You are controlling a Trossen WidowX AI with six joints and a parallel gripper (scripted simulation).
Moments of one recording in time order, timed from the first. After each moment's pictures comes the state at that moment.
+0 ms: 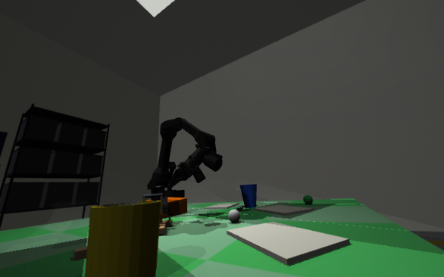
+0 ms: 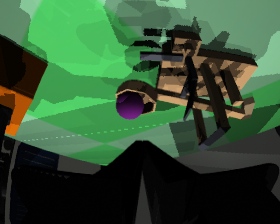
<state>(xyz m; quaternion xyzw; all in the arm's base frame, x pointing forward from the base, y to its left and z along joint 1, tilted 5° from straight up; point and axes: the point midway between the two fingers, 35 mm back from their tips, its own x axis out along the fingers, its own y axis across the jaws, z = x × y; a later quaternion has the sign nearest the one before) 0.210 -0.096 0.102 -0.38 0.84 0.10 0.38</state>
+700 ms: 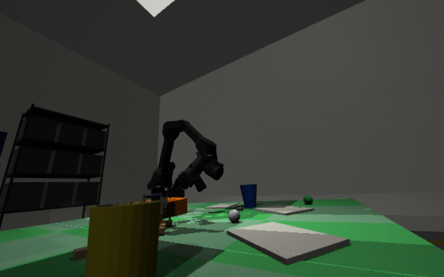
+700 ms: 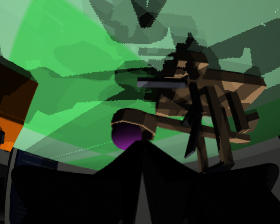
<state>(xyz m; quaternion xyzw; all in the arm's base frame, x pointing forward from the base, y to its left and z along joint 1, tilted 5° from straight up) 0.216 -0.099 0.067 -0.38 0.84 0.10 0.38</state>
